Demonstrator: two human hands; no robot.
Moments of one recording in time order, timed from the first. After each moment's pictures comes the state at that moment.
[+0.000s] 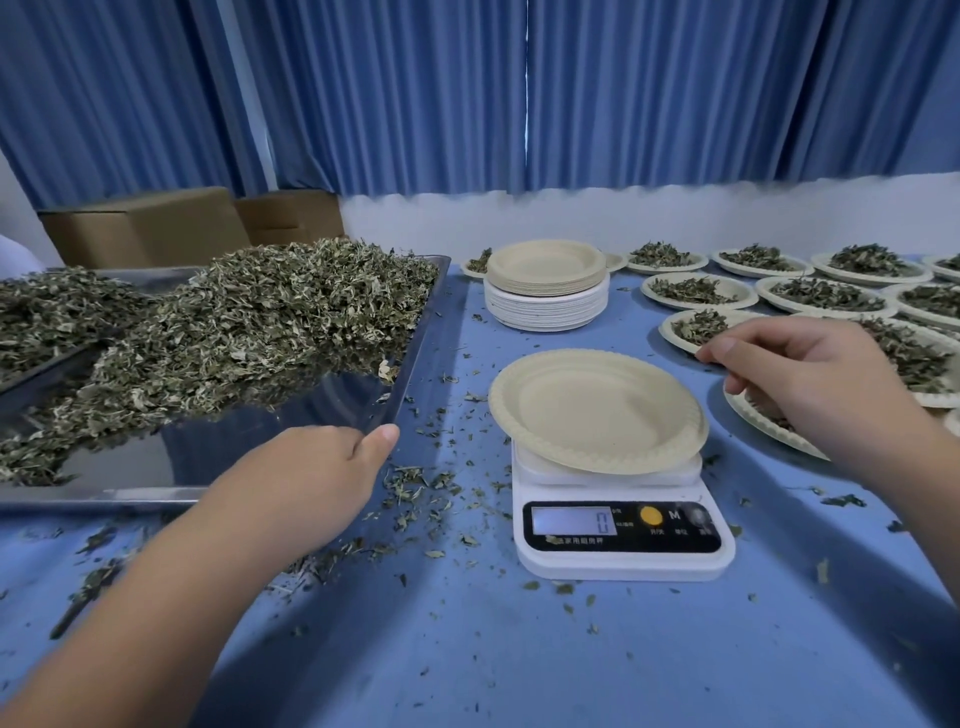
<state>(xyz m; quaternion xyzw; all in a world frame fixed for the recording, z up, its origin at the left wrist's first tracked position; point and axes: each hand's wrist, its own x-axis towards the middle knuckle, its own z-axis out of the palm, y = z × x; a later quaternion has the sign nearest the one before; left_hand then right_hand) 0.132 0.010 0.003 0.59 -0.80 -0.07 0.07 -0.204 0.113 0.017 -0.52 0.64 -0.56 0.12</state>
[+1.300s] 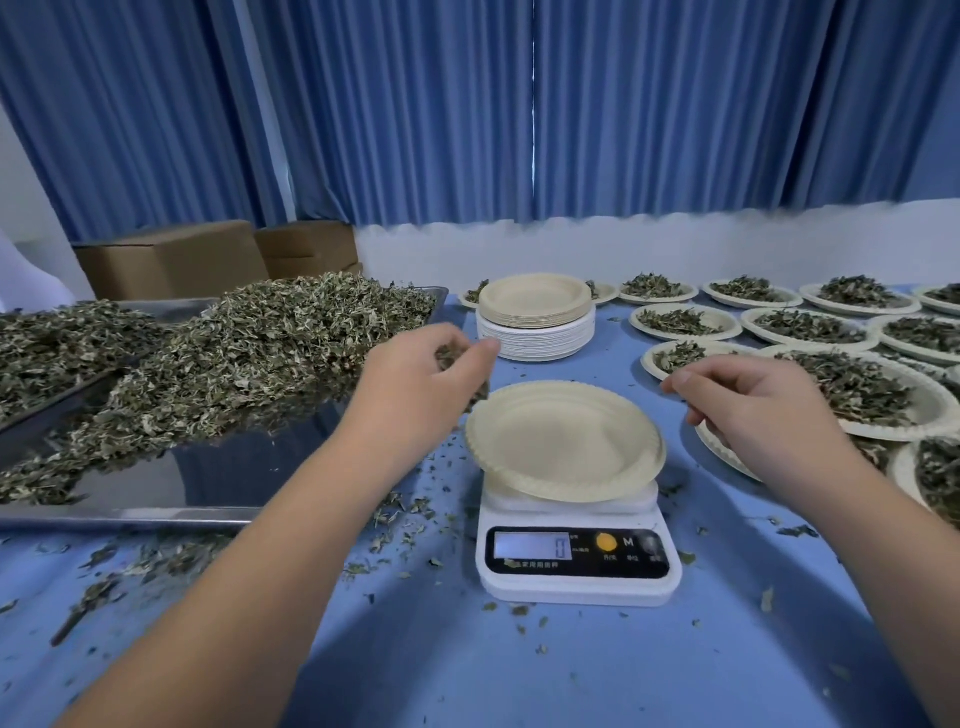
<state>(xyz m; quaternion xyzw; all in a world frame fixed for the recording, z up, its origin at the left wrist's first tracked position) 0.042 0.019 0.051 0.42 -0.78 -0.18 0.43 -0.206 0.109 0.016 -0.51 0.63 -0.57 0.13</state>
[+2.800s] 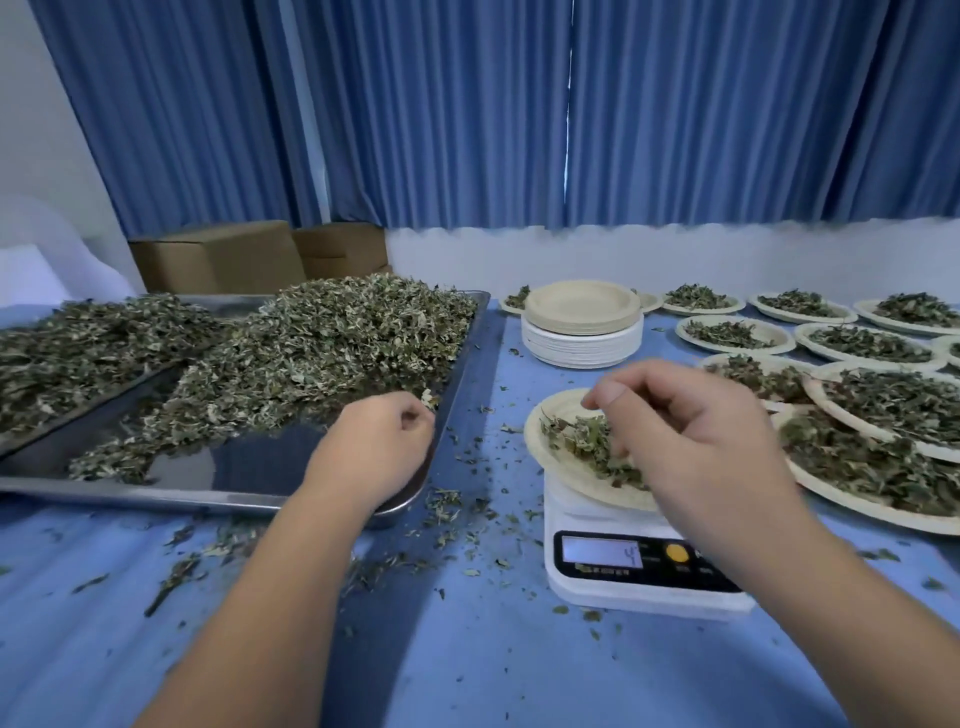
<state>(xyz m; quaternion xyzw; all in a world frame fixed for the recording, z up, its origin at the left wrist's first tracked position) 0.109 -0.024 0.000 0.57 -0.76 -0.14 0.28 -0.091 0.122 0.032 -0.61 0.51 -0.59 0.10</state>
